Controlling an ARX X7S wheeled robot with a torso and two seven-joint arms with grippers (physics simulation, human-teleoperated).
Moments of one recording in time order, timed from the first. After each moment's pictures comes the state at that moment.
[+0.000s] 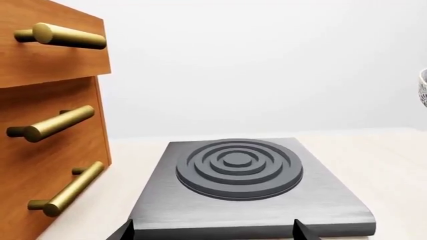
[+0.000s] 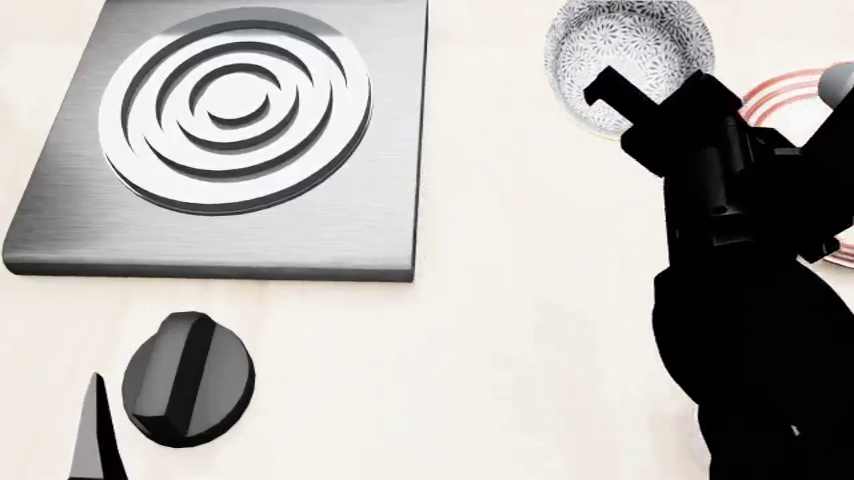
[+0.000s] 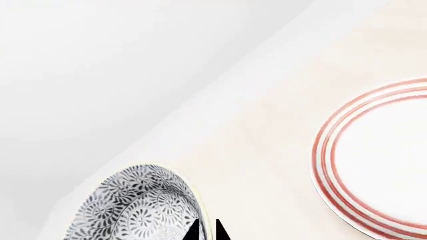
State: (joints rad) left arm 0.11 -0.40 0.24 0.61 -0.19 -0.03 -0.42; right arm 0.88 0.18 0.17 -0.04 0.90 0.71 0.54
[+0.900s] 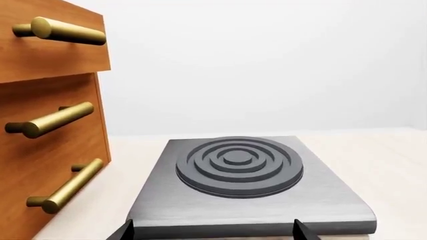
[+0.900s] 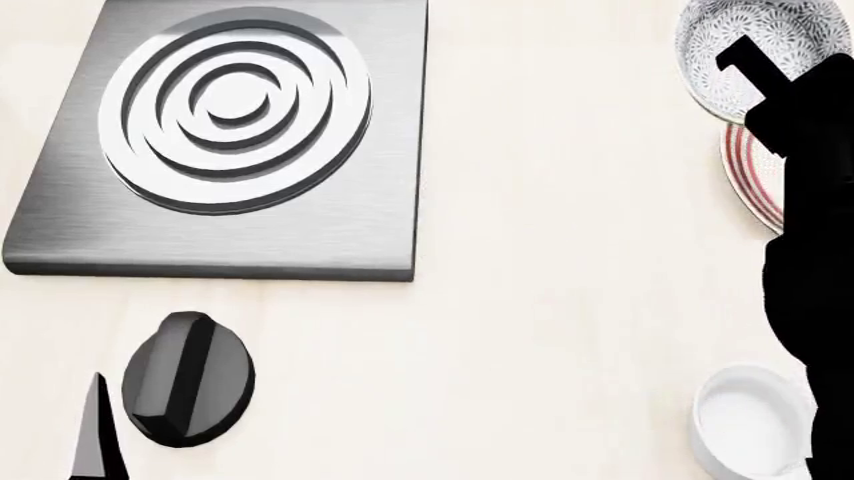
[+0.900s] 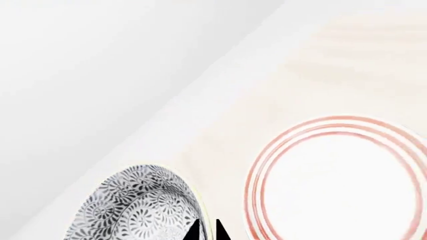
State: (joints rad) left arm 0.11 -0.41 0.25 0.59 -0.20 -0.02 -0.42; right arm 0.96 0.28 0.24 0.09 0.90 0.70 0.60
